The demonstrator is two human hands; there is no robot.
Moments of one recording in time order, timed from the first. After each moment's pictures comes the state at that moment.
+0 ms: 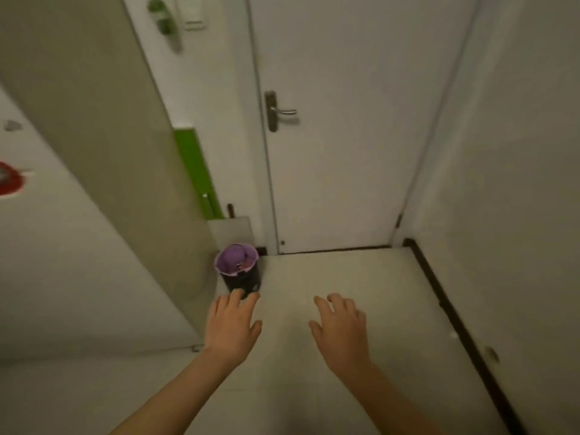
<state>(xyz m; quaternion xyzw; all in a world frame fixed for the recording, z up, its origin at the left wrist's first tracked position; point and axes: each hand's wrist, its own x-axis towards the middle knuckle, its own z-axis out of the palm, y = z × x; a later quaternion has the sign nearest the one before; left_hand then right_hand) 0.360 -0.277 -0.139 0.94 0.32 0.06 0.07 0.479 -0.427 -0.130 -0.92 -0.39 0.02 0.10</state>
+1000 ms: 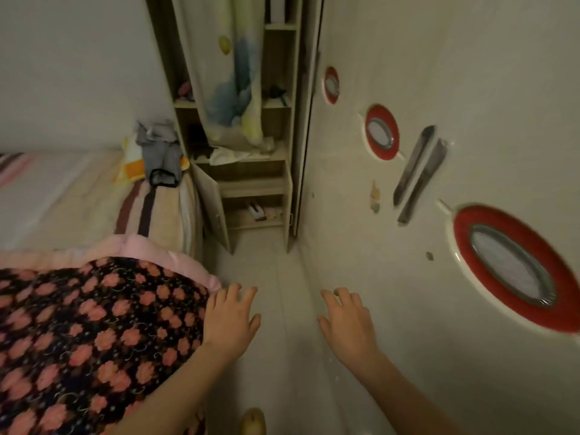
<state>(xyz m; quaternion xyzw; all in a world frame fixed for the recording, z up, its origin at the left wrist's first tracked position) -0.056 0.081 -0.151 0.49 0.87 0.06 0.02 0.116 0.194 -0.138 -0.42 -0.90 0.06 0.03</state>
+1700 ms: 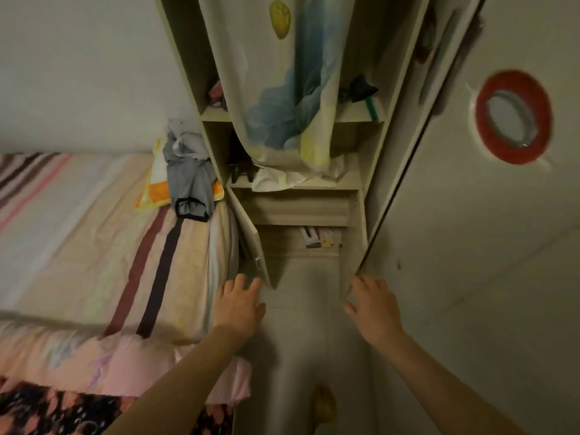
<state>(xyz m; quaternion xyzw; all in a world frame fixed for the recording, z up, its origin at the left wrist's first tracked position) -0.436 0.411 -0.191 0.38 0.92 0.02 0.12 -0.273 0.595 -0.201 -0.35 -0.93 0.14 -0.02</state>
